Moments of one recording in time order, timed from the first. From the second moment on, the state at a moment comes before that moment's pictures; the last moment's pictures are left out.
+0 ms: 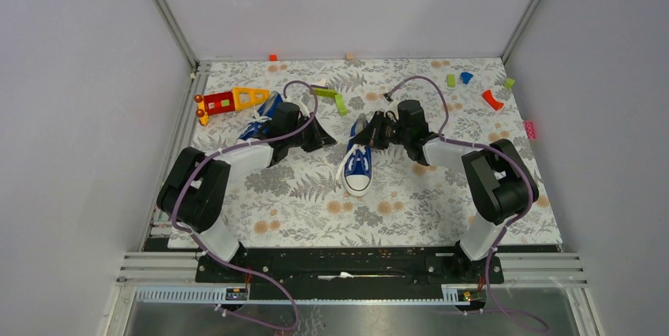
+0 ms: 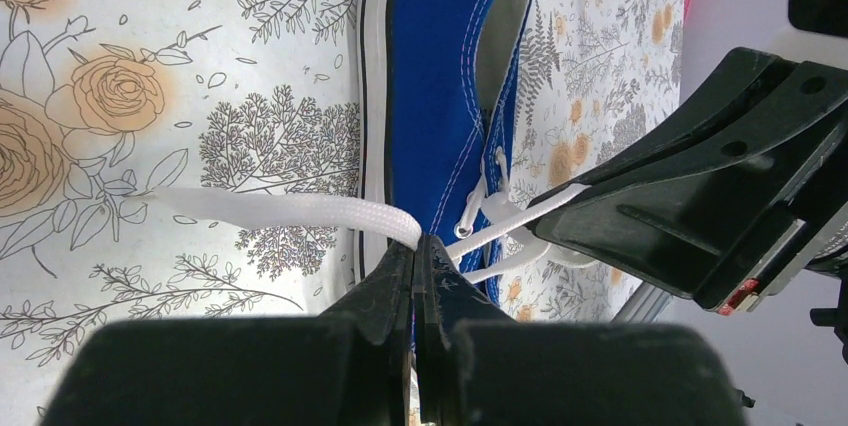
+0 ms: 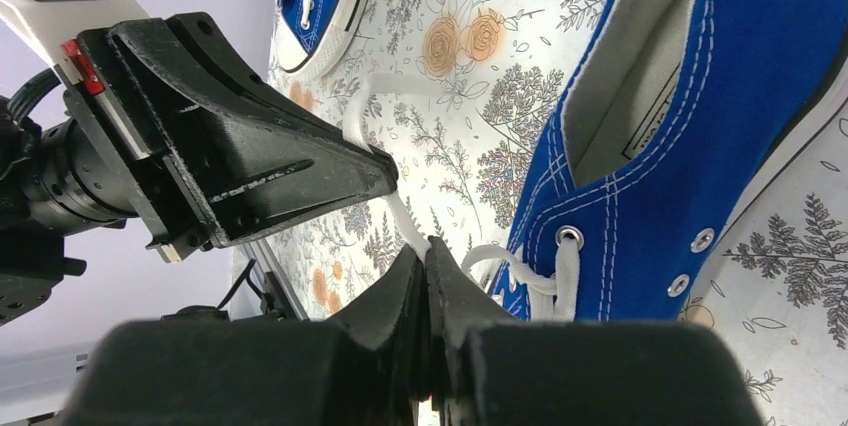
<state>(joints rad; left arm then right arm) -0.44 1.65 0.88 0.19 0.37 -0.79 0.42 1.74 0.87 0.36 -0.57 0.77</state>
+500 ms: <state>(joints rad) -0.45 1.65 0.84 0.21 0.41 -0.79 0.42 1.74 0.87 0.38 -0.57 0.80</state>
